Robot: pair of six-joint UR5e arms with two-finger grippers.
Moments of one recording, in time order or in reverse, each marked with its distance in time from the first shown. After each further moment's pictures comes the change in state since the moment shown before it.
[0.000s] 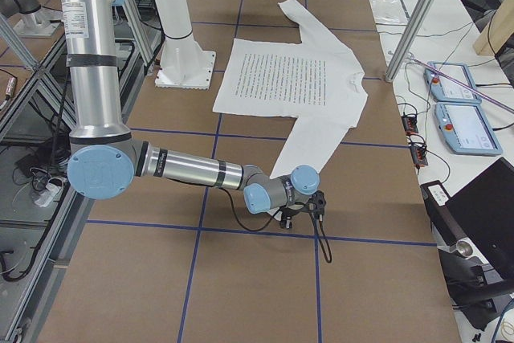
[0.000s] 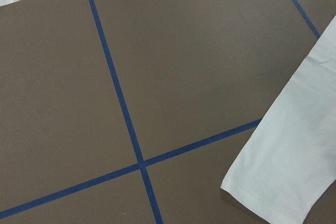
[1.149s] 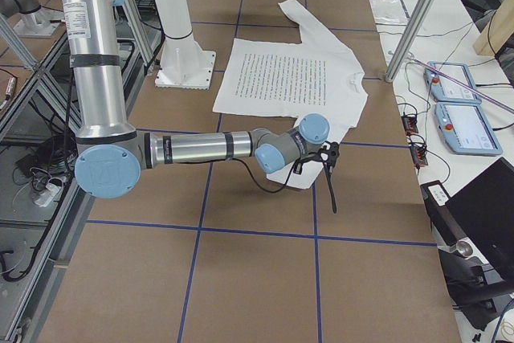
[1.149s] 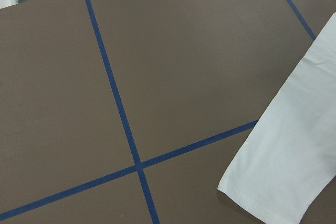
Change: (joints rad) left arm 0.000 0.000 0.004 0.001 -0.024 -0.001; right arm -0.012 0.067 0.295 -0.010 0.153 0.505
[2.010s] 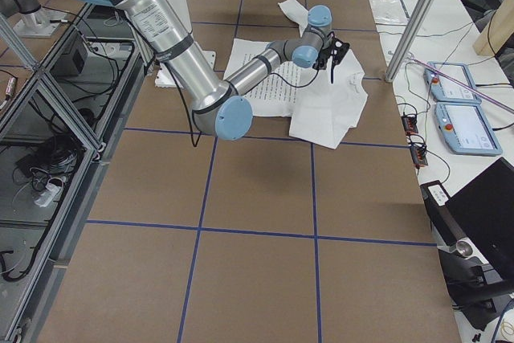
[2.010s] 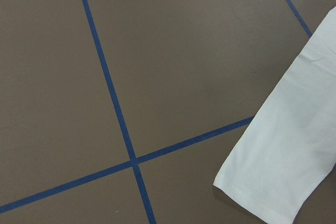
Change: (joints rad) left arm 0.000 0.001 0.007 0.001 -0.004 0.002; right arm -0.408 0.687 -0.191 0.003 -0.529 0.805
